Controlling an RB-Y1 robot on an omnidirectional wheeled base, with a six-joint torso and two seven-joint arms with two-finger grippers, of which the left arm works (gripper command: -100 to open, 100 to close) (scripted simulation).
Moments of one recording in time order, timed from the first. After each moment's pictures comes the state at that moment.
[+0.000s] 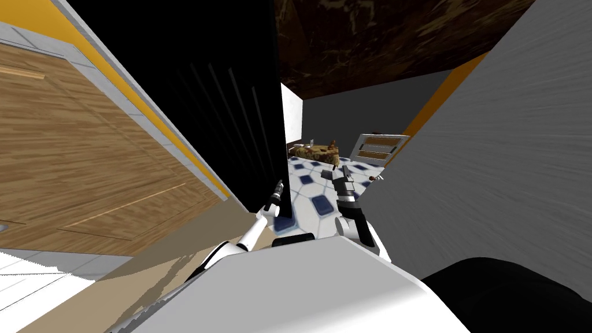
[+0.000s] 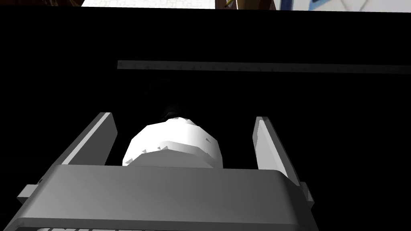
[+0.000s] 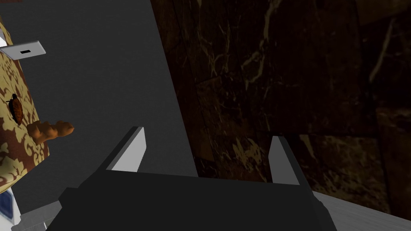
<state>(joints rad) -0.37 0.06 -0.29 -0.84 0.34 -0.42 -0.14</state>
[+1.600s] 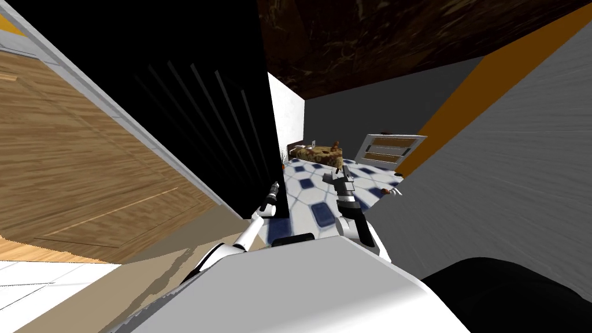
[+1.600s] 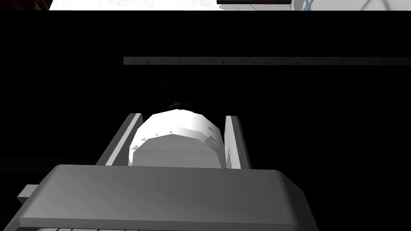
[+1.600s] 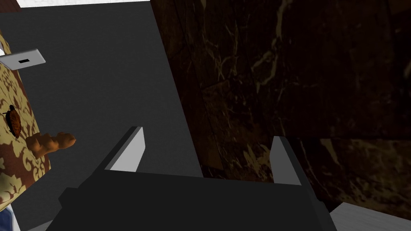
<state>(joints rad) -0.37 0.09 -0.21 -0.82 0.35 -0.42 -0.16</state>
